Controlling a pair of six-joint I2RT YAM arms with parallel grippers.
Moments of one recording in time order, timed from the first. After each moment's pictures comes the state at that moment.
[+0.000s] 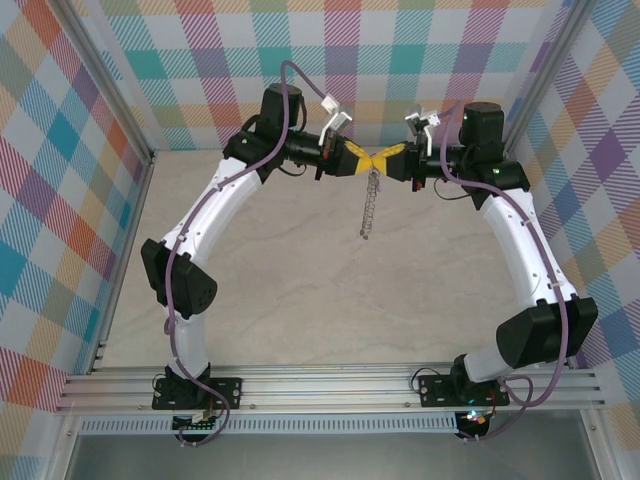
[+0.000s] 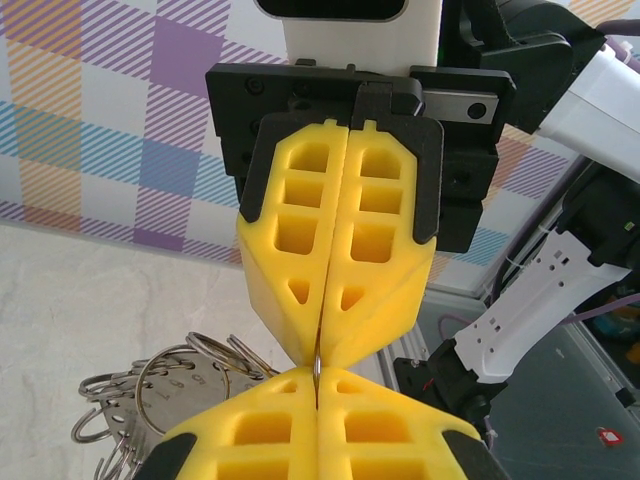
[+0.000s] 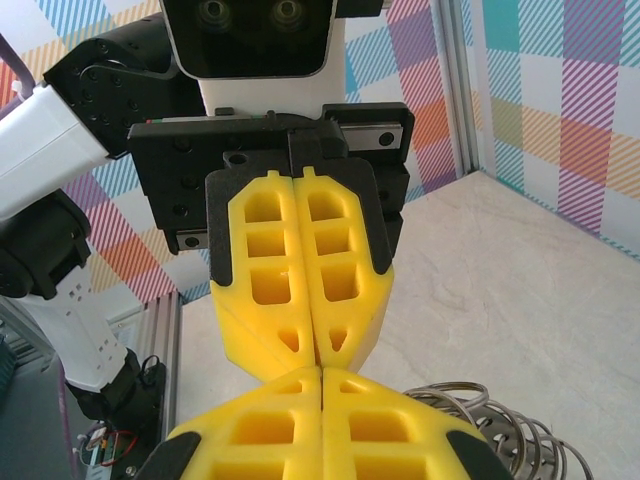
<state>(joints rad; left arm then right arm) -0.52 1.96 2.16 -0.60 1.16 0.07 0.18 1.48 1.60 -0.53 -1.16 -0.10</state>
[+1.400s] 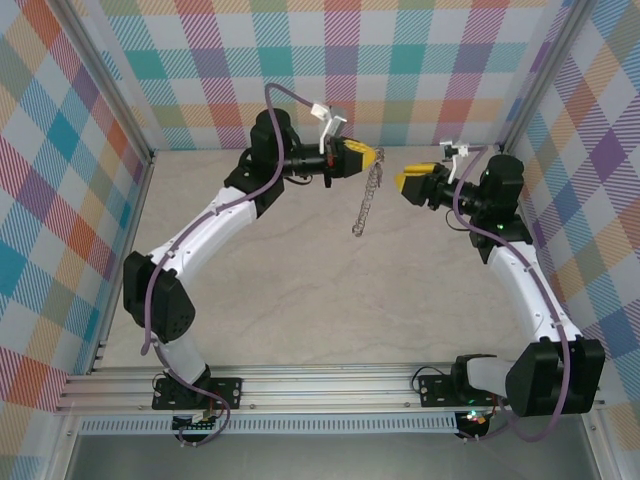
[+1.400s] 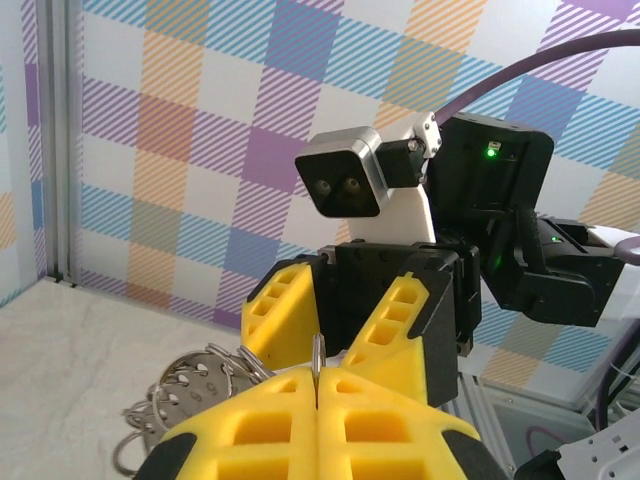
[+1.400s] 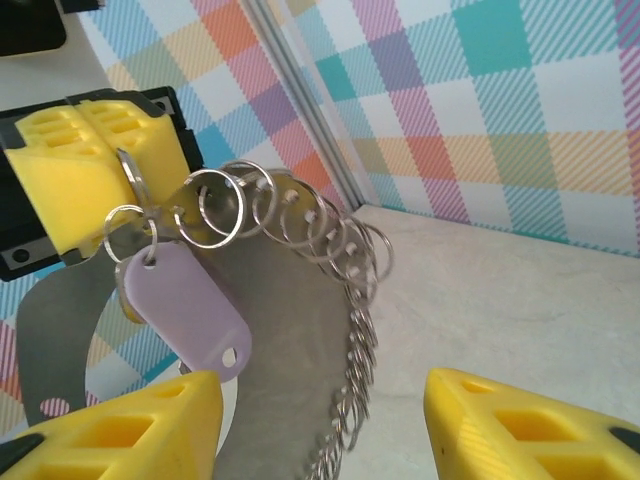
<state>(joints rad) -0.57 1.74 1.68 0.09 0.89 -0.26 0.07 1.22 1.03 0.09 -0.97 0.35</state>
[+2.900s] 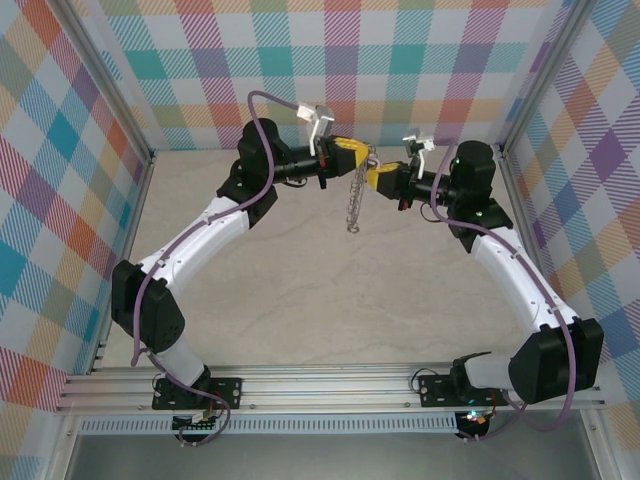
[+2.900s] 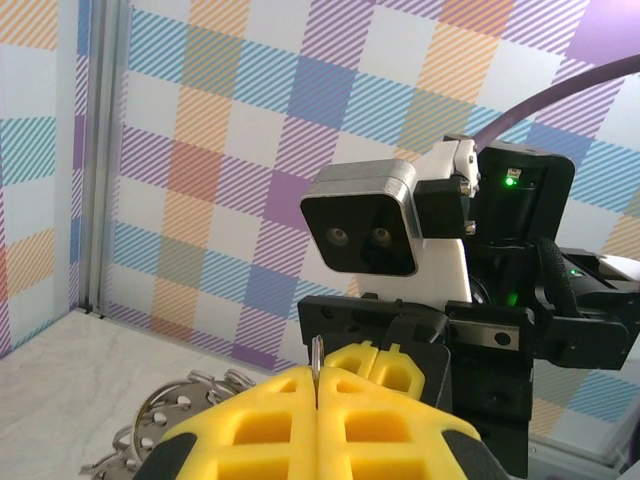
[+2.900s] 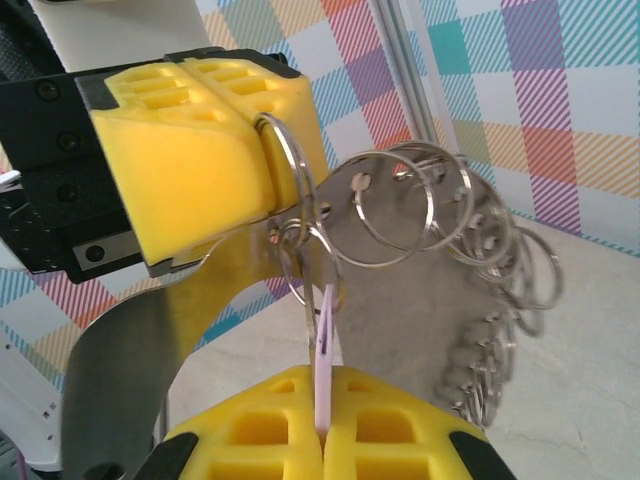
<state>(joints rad) -0.56 1.66 1.56 0.25 0.80 -0.34 0.26 1.30 1.18 0.03 -0.98 0.29</state>
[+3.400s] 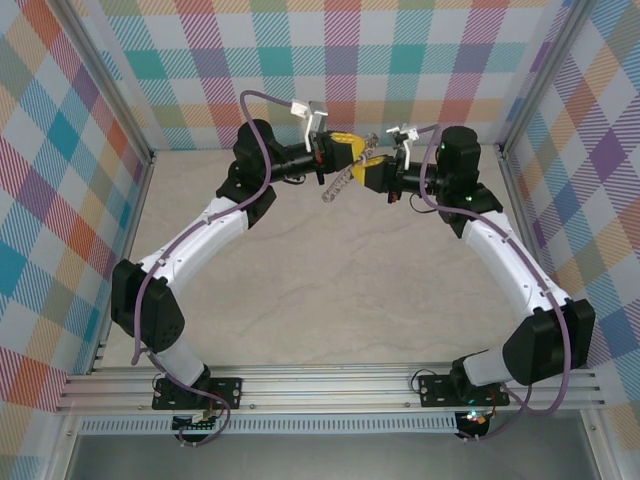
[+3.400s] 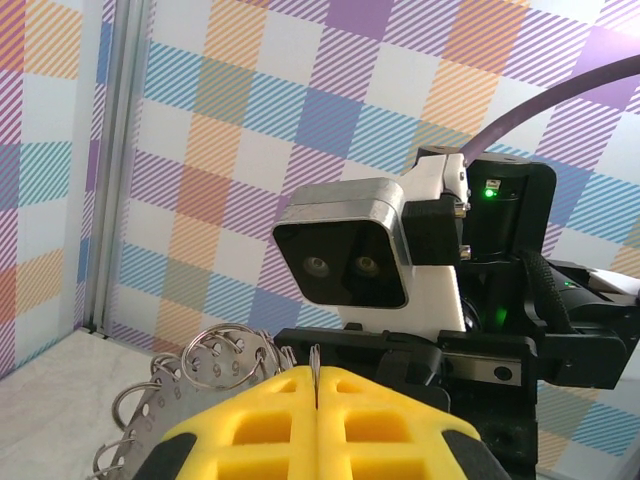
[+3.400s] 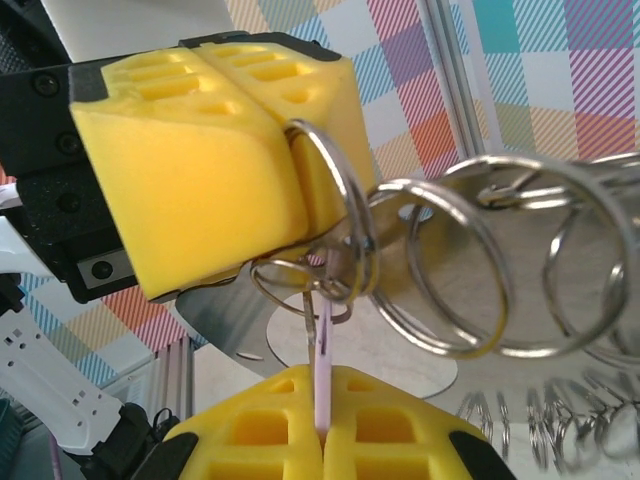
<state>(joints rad) -0.56 1.66 1.54 0.34 0.79 -0.40 0.31 1.40 1.31 -0.07 -1.01 0.25</state>
